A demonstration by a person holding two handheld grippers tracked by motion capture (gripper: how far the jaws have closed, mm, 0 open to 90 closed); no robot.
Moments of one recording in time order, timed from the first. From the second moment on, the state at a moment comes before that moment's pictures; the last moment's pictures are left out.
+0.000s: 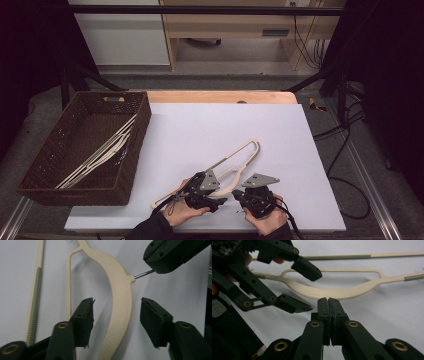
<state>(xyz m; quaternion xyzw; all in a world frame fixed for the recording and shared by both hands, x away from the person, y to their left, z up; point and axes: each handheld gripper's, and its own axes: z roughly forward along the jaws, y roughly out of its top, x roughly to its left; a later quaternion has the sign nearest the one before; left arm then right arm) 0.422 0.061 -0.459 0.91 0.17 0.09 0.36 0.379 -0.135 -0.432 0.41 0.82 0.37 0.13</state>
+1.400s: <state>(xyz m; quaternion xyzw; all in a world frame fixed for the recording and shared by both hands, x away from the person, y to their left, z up) 0.434 0.103 -0.414 0.89 0.20 0.14 0.38 0.394 -0.226 -0.420 0.43 0.73 0.49 0.21</state>
